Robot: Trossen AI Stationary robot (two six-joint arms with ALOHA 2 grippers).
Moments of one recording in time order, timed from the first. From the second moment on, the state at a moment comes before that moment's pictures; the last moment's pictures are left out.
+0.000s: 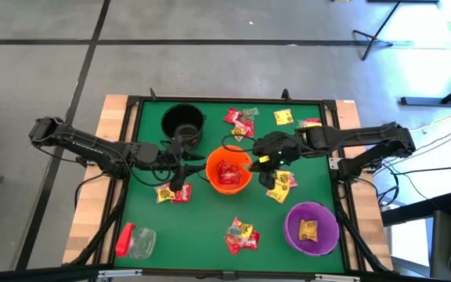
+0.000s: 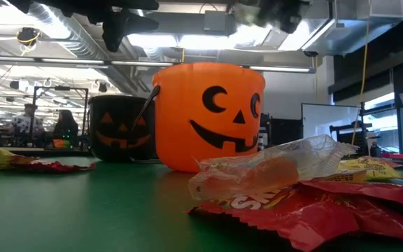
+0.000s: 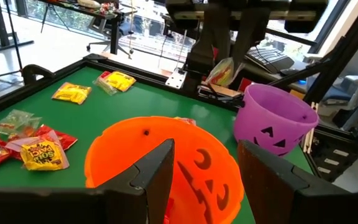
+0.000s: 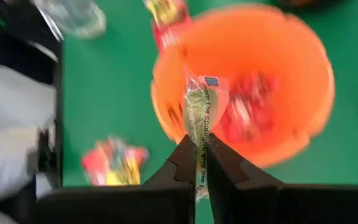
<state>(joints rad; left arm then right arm) -0.19 1.03 0.57 0.26 -0.31 -0.33 0.10 1.43 1.35 -0.73 -0.08 0.38</state>
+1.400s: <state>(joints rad) -0.20 1.03 0.57 0.25 -0.33 -0.33 -0.07 1.28 1.21 -0.93 0.10 0.23</state>
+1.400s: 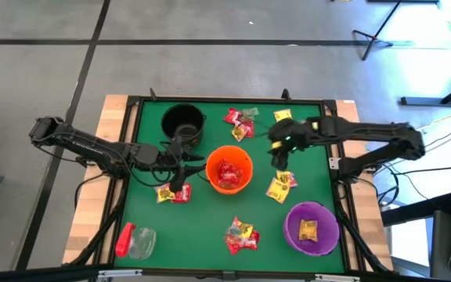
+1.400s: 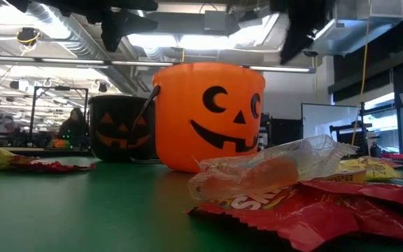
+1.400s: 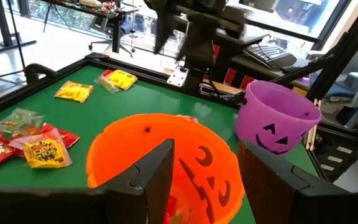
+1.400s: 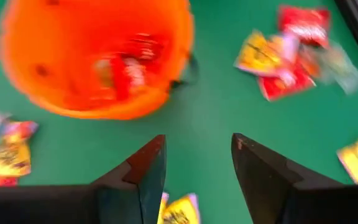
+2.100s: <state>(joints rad) -0.20 1.03 0.57 0.25 -0.38 -0.28 -0.71 1.28 0.78 -0.76 0.15 0.42</state>
